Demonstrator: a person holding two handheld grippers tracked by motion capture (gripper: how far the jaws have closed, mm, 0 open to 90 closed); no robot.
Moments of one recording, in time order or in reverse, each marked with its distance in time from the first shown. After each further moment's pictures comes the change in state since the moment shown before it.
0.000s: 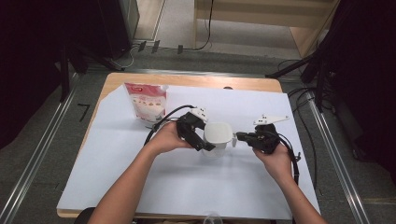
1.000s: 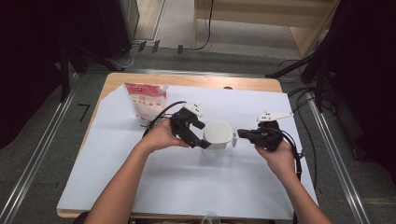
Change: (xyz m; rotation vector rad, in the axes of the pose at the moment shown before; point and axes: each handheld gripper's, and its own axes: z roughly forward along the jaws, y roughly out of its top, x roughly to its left) left arm 0.002 -0.001 -0.020 -0.016 -0.034 -0.041; right arm -0.003 0.010 -0.009 -0.019 0.038 -0.005
